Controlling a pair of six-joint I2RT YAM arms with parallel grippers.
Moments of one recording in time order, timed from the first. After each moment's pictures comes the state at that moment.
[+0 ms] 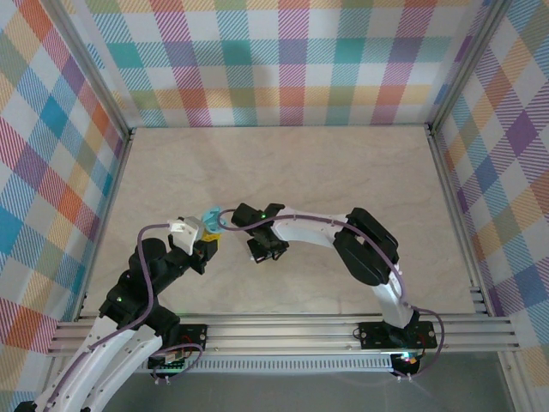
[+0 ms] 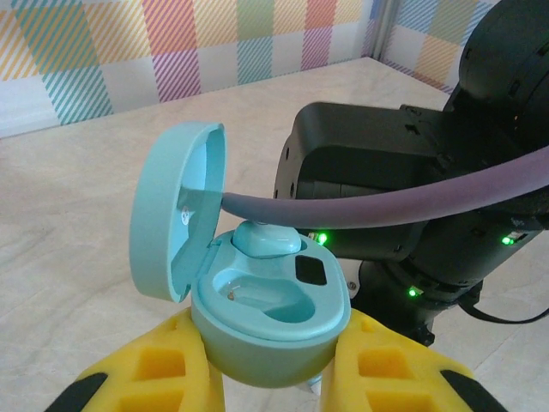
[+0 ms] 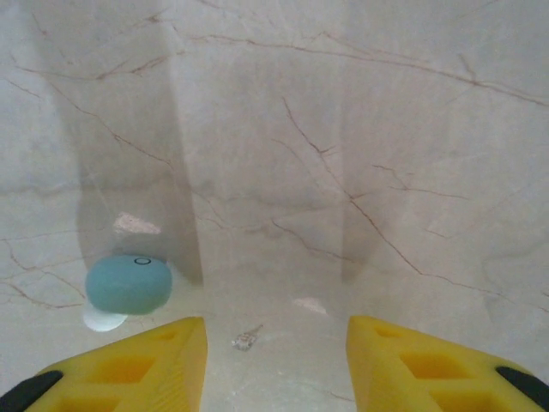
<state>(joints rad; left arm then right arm) -0.51 0.37 0.48 -0.39 0.11 -0.02 1.02 2.07 1.52 -0.86 0.09 0.53</state>
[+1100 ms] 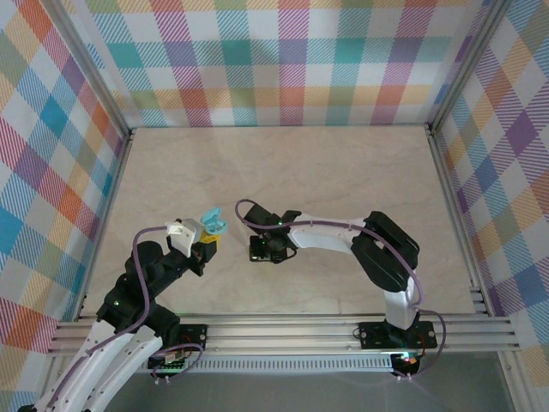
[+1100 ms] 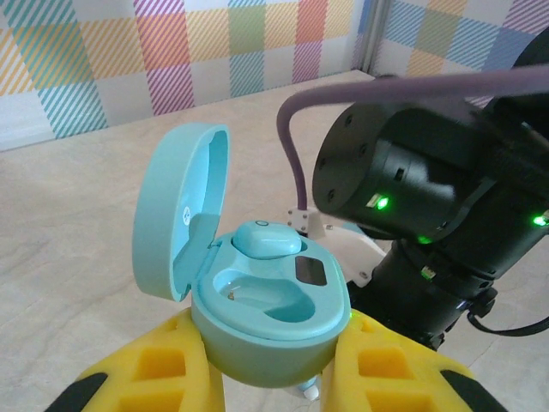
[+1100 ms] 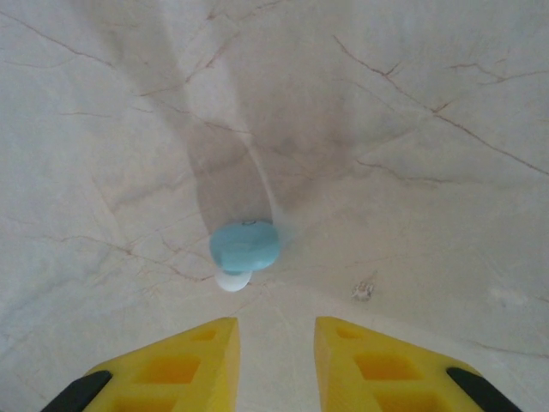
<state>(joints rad) -0.51 0.33 0.48 -0.40 0.12 -0.02 1.01 1.94 1.30 -0.56 -0.11 0.91</state>
